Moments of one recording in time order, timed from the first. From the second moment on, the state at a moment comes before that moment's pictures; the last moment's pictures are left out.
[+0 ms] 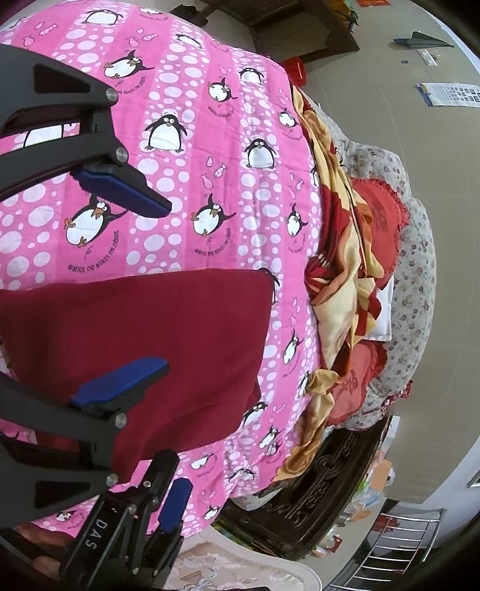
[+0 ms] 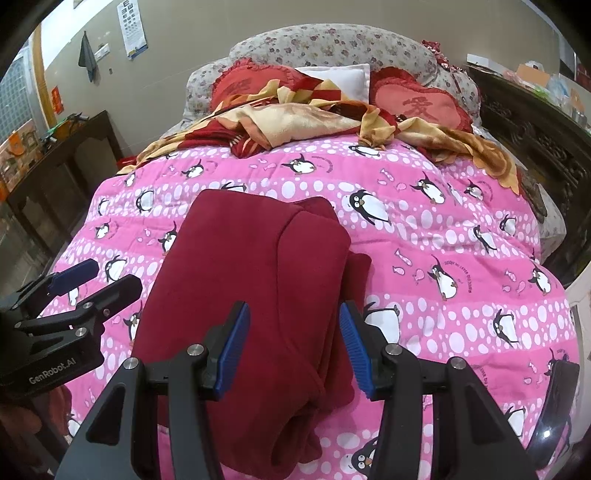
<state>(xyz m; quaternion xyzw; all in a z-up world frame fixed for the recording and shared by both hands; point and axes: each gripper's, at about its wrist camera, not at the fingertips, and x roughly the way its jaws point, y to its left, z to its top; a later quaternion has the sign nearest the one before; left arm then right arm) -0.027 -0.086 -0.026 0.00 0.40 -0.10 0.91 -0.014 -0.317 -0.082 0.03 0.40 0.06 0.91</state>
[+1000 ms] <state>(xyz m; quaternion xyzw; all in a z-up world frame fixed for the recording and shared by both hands) -0.020 -0.083 -0.038 0.00 0.41 -0.10 0.91 -0.006 -0.317 -0.091 0.04 0.42 0.06 0.91</state>
